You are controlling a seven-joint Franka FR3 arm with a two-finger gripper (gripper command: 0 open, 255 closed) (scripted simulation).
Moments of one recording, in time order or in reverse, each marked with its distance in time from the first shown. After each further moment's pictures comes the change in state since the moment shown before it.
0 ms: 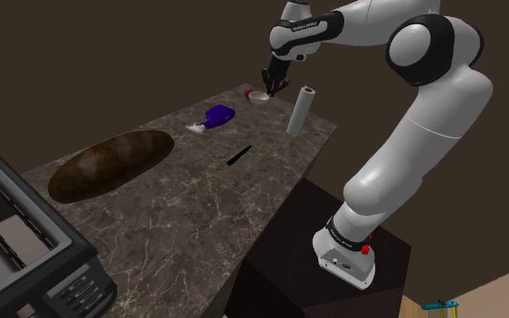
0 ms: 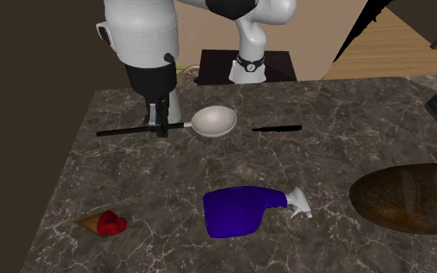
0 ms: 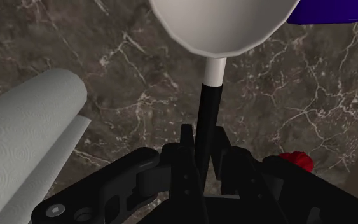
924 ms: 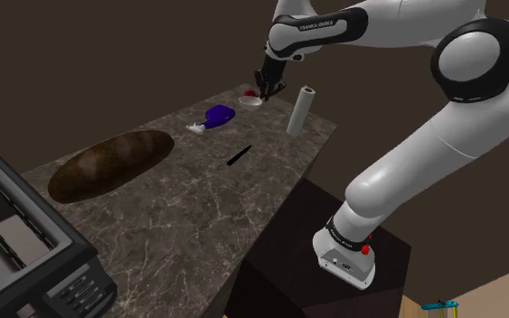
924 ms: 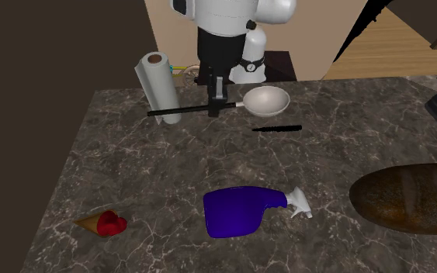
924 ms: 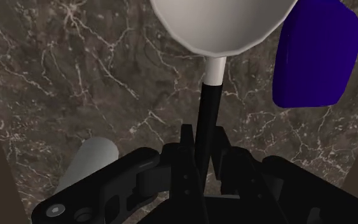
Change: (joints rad) arm 0.077 -0.235 0.093 -0.198 -0.016 -0.047 0.173
